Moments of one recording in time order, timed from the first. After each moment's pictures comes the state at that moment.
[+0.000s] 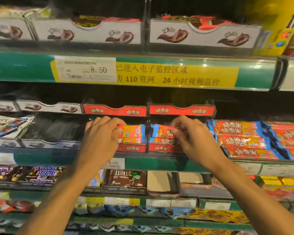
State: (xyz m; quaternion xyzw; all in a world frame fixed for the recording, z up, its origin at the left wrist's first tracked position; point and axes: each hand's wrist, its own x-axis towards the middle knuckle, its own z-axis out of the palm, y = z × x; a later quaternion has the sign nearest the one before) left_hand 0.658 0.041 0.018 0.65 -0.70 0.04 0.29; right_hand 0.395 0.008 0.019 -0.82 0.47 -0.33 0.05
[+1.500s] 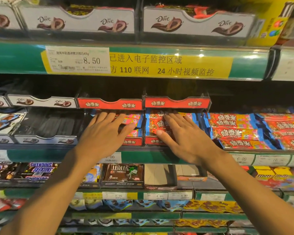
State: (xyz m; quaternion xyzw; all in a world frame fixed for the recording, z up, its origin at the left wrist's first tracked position) left_hand 0.650 0.027 0.014 0.67 -0.74 0.06 0.10; right_hand 0.402 0.017 0.016 -0.84 0.53 -0.12 0.02
